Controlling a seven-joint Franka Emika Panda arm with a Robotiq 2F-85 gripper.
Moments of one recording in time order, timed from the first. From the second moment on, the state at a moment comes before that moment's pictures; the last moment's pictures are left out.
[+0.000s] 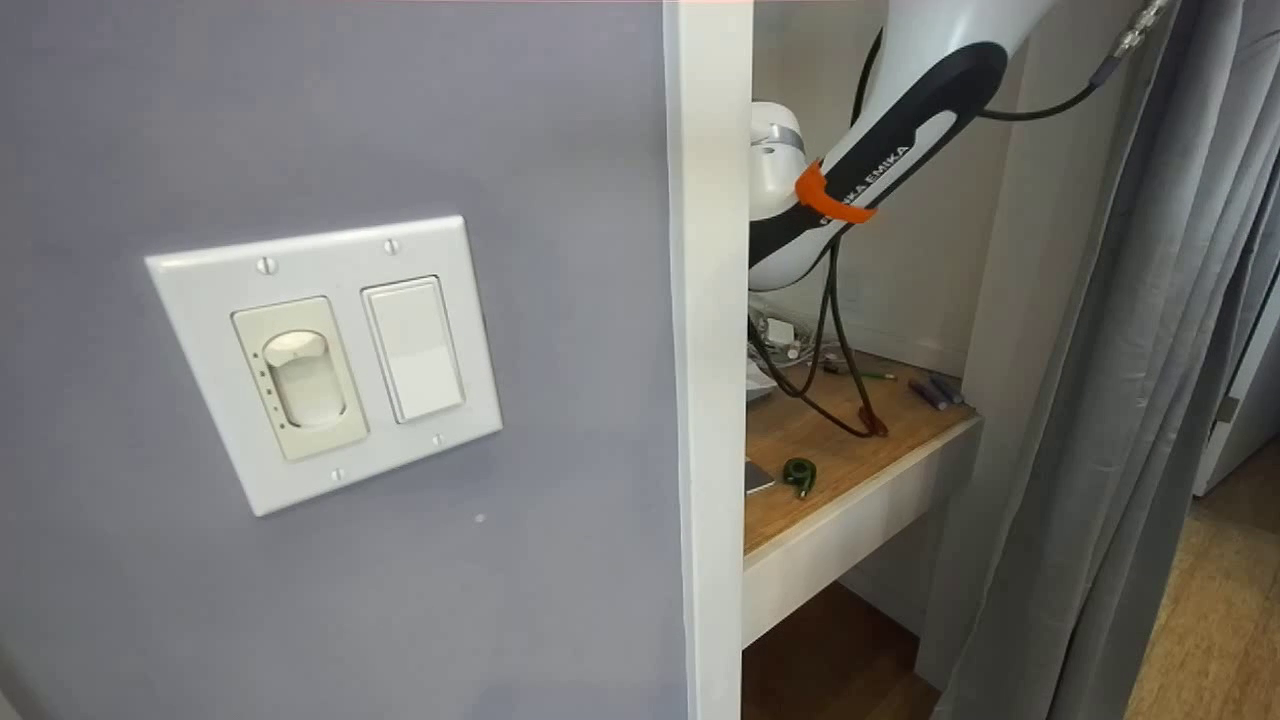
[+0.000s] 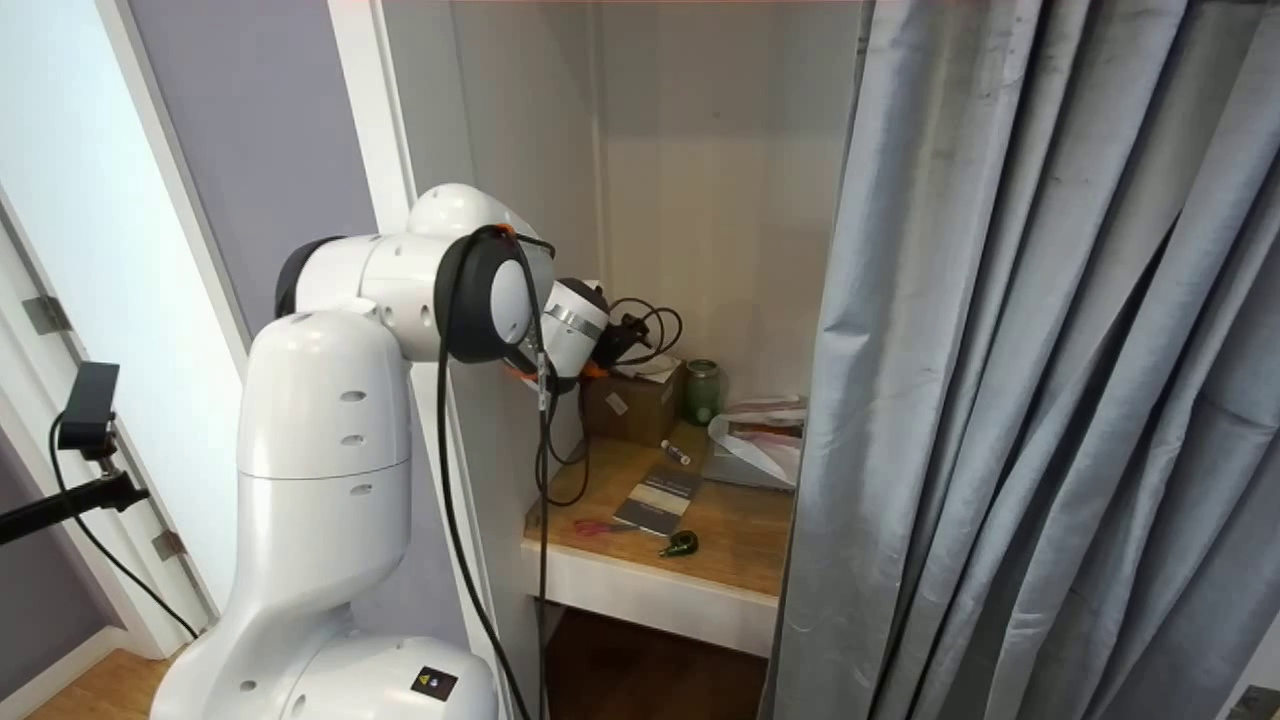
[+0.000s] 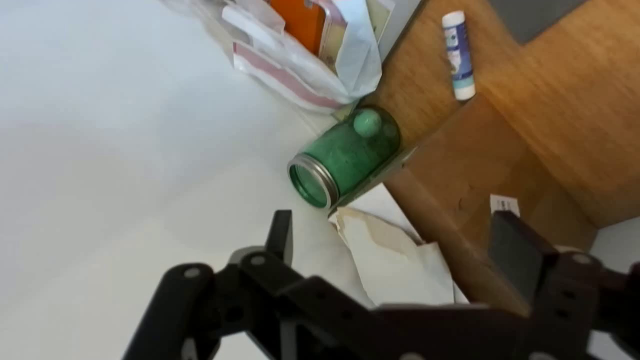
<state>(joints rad) 0.45 0.36 -0.11 -1.81 -1.17 2.72 0.44</state>
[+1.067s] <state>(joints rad) 0.24 0.27 -0.09 -2.18 -0.73 3.02 0.39</state>
